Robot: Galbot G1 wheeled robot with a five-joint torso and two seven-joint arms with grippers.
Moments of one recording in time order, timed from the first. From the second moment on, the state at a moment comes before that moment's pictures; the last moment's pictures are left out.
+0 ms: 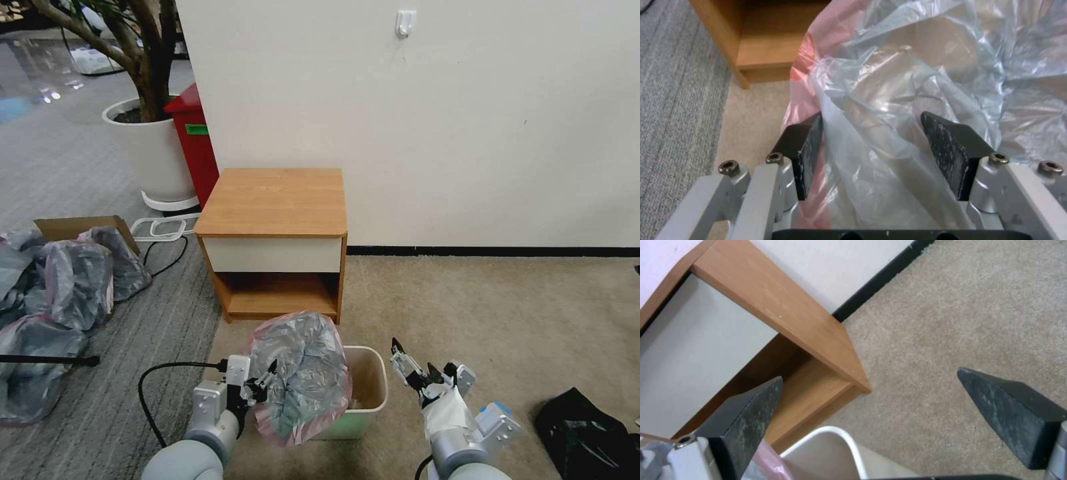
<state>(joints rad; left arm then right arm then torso) 1.62 -1.12 -0.26 -2.23 -0.48 0.56 -0.36 -1.73 1.32 0.26 2.24 0.80 -0.08 0.52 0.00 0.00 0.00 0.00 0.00</state>
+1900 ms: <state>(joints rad) 1.42 -1.13 -0.13 -2.16 -0.78 0.74 -0.69 -1.72 1.33 0.27 2.21 0.78 -0.07 0.53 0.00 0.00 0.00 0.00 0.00</state>
